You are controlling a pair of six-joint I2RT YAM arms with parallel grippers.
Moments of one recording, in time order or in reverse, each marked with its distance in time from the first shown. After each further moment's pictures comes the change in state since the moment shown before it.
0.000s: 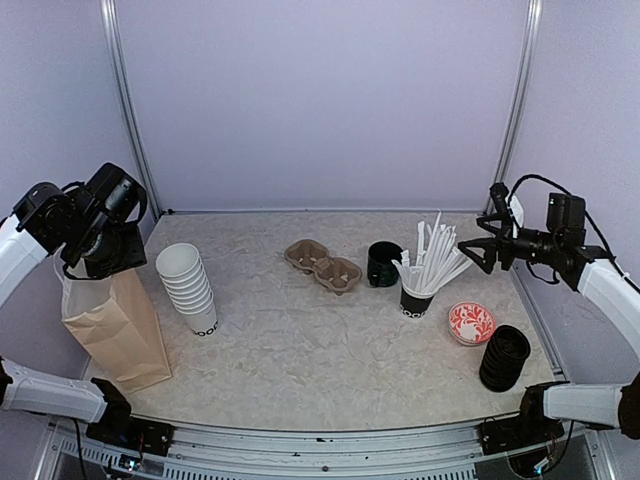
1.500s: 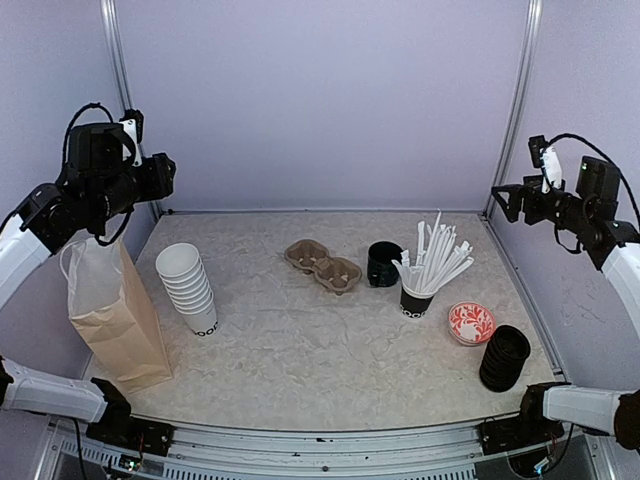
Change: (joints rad) left arm 0.009 0.004 -0.029 0.822 0.002 0.634; right arm -0.056 -0.049 0.255 -0.097 0.381 0.204
